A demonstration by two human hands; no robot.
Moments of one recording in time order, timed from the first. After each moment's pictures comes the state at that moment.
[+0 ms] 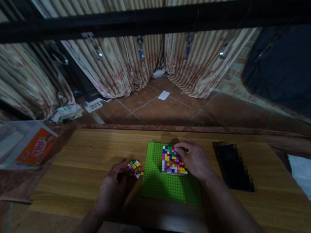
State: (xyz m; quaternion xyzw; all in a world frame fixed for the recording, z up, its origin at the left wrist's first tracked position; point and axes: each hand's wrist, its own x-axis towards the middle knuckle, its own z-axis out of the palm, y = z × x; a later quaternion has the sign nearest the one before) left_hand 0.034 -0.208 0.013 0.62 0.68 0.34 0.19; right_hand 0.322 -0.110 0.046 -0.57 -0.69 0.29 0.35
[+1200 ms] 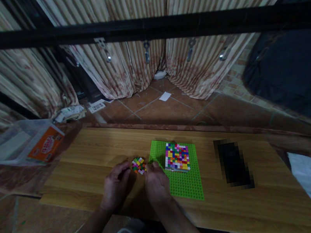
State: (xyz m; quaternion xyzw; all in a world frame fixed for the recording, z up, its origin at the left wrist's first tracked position) left_hand 0.028 -0.218 -0.001 0.61 0.65 0.42 0.18; right_hand 0.193 -0.195 0.006 -0.57 -0.77 0.18 0.23
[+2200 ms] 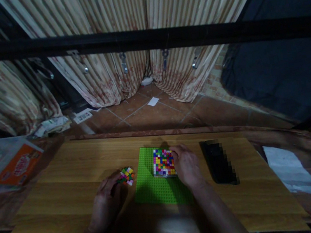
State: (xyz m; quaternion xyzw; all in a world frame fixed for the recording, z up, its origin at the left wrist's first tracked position) left_hand 0.030 -0.215 -0.007 0.69 0.61 0.38 0.07; right_hand 0.314 -0.134 0.066 -0.64 -0.71 0.14 0.28
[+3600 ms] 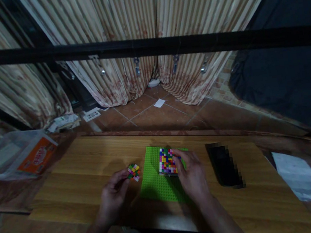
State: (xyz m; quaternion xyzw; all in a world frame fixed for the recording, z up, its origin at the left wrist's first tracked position) left_hand 0.049 -0.222 0.013 0.55 0.60 0.51 0.29; right_hand 0.305 -0.168 0.063 -0.56 -0.69 0.18 0.42
